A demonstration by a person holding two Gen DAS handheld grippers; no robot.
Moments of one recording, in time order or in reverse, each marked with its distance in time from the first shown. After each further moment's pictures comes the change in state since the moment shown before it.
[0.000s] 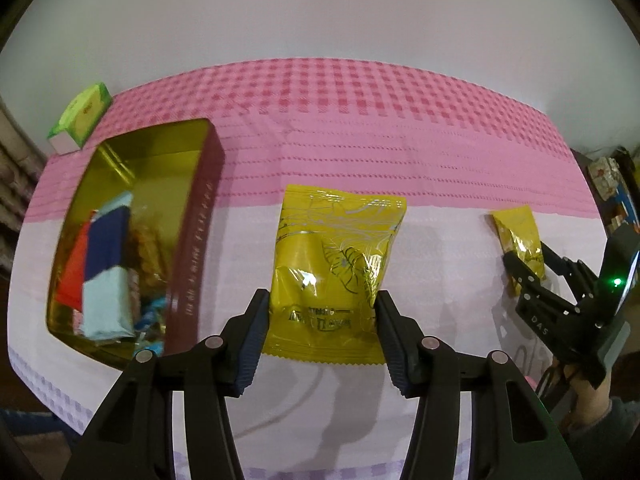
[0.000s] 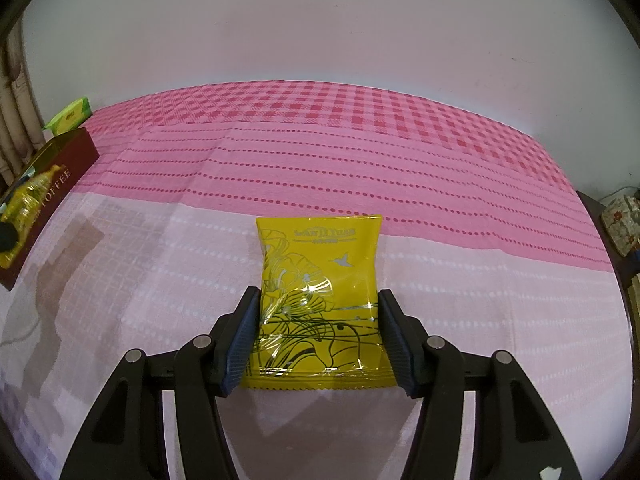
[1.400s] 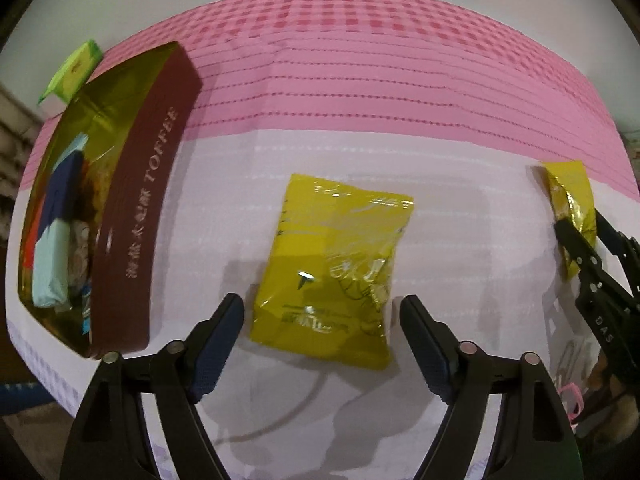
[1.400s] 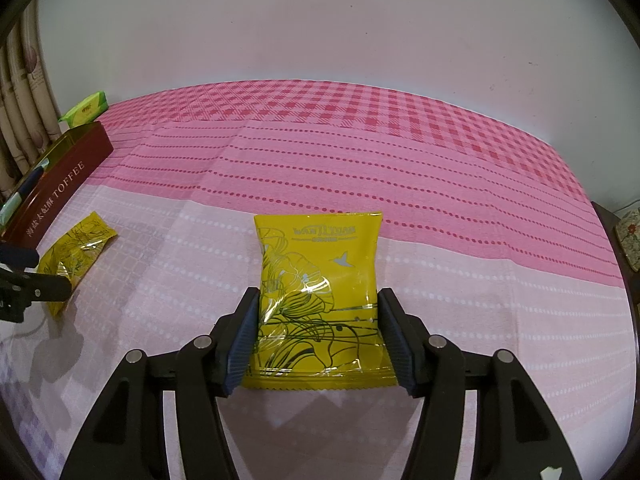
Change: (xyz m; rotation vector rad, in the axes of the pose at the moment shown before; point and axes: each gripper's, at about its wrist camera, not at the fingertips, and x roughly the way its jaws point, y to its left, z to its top) left arm 0.072 -0.027 -0.009 -0.023 0.184 0.085; right arm 0.001 -0.004 0.001 -0.040 -0.001 0.066
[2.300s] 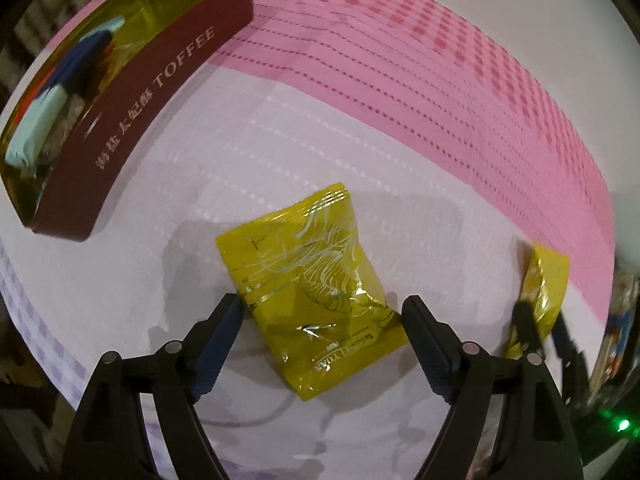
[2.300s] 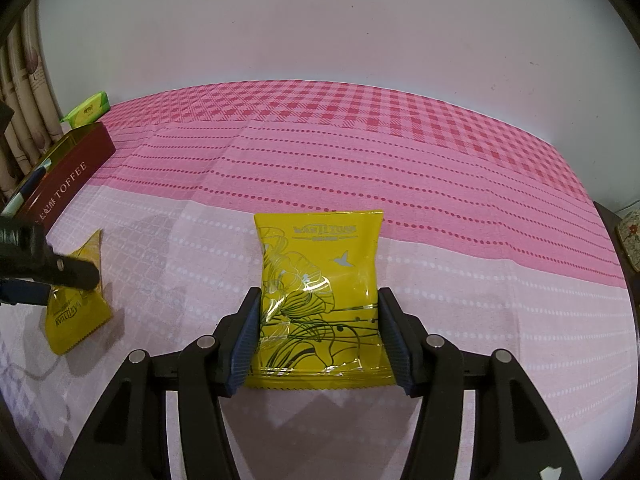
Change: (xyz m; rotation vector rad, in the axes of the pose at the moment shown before) left arm 0.009 -0.018 -0.012 -0.420 0.064 -0.092; right arm 0.000 0.001 -0.001 0.002 -0.001 0.004
